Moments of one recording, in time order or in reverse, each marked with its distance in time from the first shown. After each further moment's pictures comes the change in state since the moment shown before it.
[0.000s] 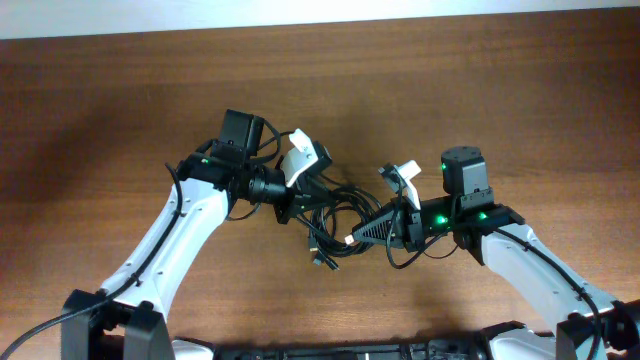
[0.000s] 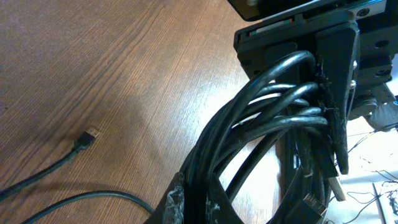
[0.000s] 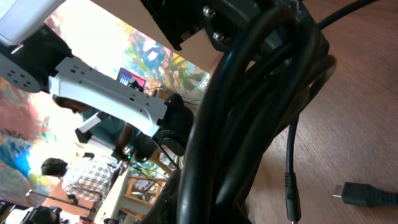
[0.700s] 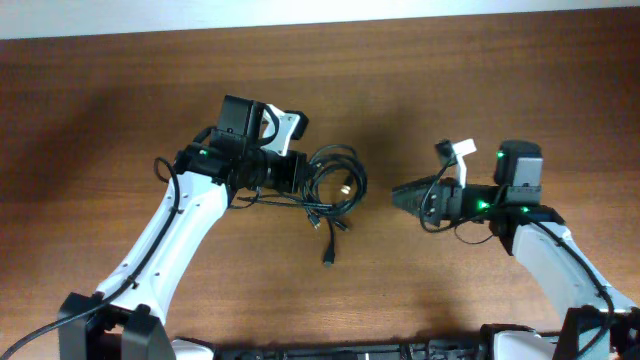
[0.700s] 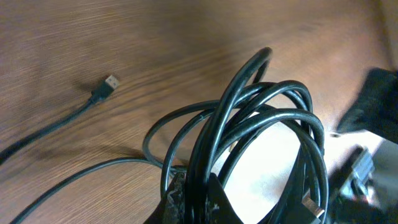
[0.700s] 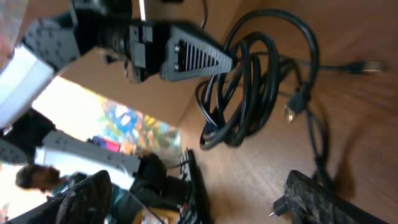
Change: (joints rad) left arm -0.006 0.005 0.087 0.022 -0.431 -0.713; right arm -0.317 0.000 0.000 0.012 0.013 0.083
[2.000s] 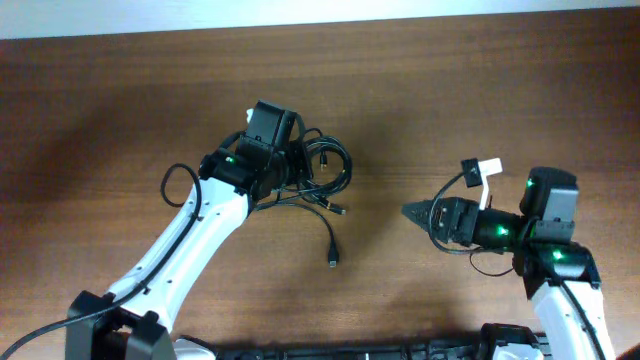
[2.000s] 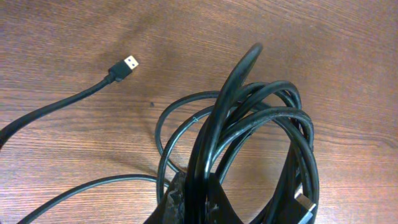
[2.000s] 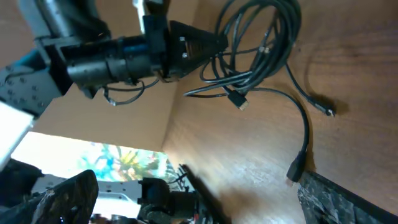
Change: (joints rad) left arm -0.128 0.000 0.001 0.042 -0.449 -0.492; right arm -0.042 -0.422 0.004 -0.436 0.231 0.153
